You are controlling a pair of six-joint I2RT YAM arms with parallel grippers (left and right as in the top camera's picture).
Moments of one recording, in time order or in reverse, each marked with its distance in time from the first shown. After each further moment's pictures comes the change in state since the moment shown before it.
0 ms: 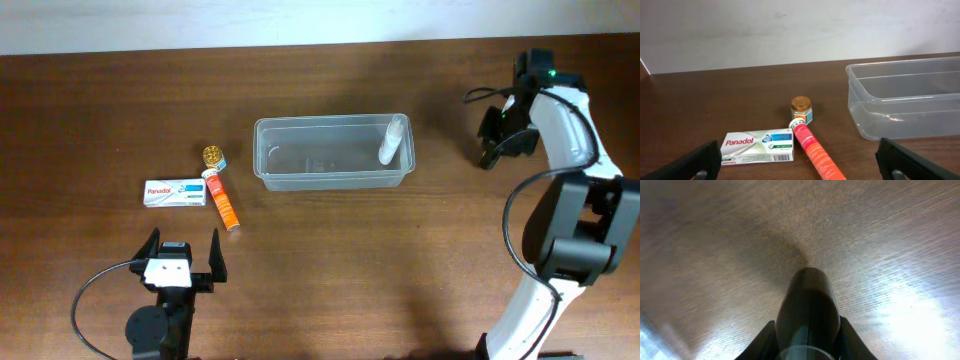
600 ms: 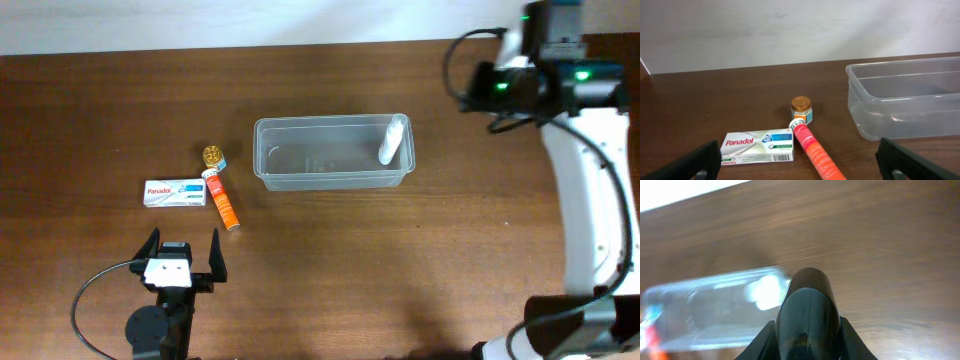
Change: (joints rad) left arm 0.000 0.000 0.000 0.000 0.000 0.000; right arm 0.254 -0.386 0.105 -0.052 -0.103 -0.026
